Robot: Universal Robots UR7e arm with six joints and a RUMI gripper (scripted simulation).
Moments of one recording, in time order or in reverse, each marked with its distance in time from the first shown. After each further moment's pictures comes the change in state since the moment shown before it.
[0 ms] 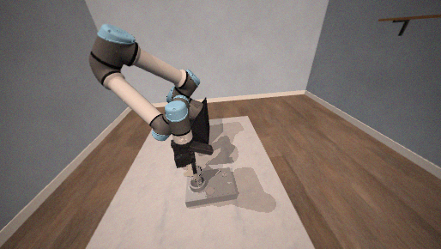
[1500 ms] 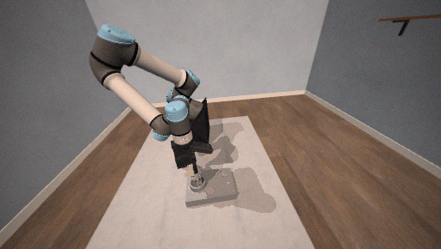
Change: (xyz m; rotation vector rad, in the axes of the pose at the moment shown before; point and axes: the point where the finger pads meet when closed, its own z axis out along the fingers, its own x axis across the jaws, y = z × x) arm 0.000 0.000 0.000 0.000 0.001 -0.093
